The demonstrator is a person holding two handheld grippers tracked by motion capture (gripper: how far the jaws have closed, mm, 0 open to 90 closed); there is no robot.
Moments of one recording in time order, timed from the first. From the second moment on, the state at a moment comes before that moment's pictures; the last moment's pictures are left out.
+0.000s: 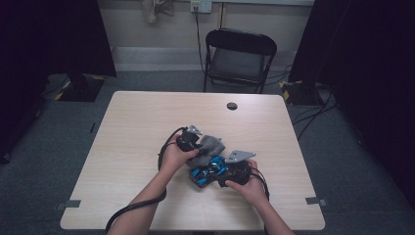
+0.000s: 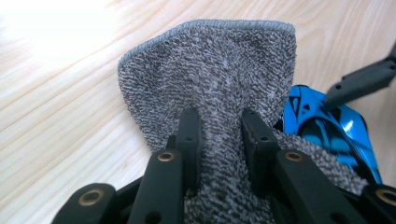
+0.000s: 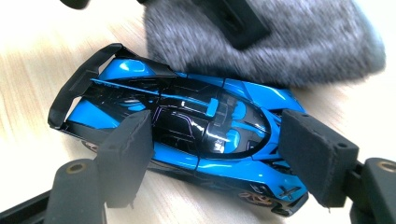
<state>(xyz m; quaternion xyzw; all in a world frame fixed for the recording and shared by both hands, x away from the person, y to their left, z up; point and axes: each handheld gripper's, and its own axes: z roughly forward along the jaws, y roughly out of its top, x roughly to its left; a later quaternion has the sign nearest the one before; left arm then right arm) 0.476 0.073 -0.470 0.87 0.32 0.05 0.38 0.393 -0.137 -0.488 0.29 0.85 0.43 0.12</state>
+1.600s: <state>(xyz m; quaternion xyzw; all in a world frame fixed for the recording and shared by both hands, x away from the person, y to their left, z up) 0.448 0.115 -0.469 0.88 0.31 0.03 0.37 0.392 -0.137 -0.488 0.29 0.85 0.43 0.12</state>
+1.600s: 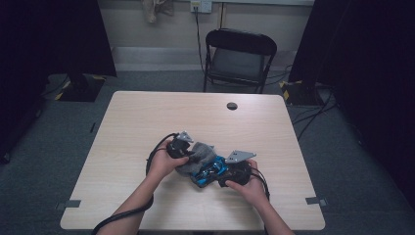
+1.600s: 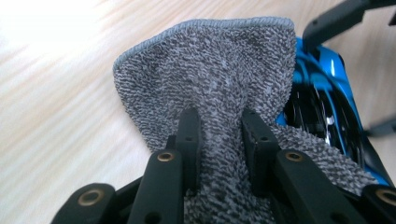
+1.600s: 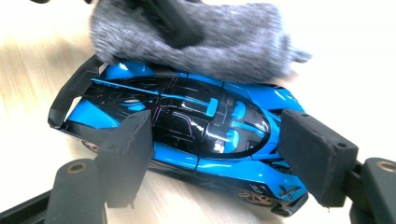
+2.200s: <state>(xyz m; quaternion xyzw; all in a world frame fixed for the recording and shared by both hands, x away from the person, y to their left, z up) 0.407 0.178 -0.459 0.86 0.33 0.06 0.37 0.392 -0.138 -0.489 0.29 0.84 0.43 0.12</state>
